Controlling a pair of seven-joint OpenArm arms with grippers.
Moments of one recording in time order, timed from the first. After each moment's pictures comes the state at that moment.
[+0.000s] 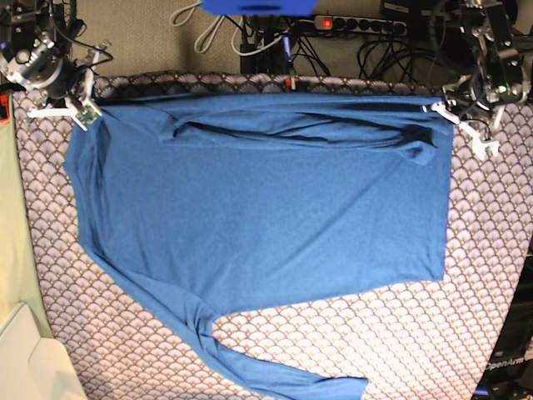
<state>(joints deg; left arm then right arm) 18.4 -16.2 -24.7 95.6 -22.4 -6.7 62.7 -34.0 23.8 17.3 112.4 0.2 40.1 -43.0</state>
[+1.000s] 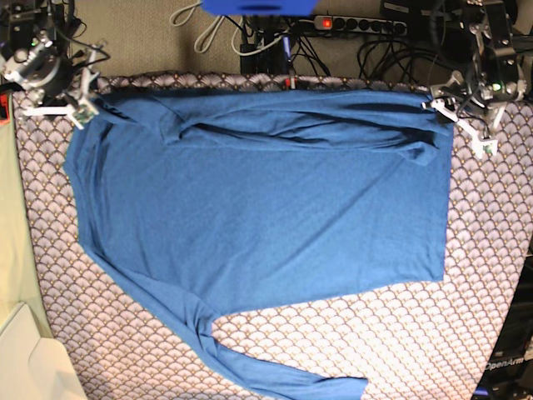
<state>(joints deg) 20.0 -17.6 -20.5 96.6 -20.4 -5.8 59.9 -34.4 23.8 19.3 112.4 -0.2 40.1 -43.9</state>
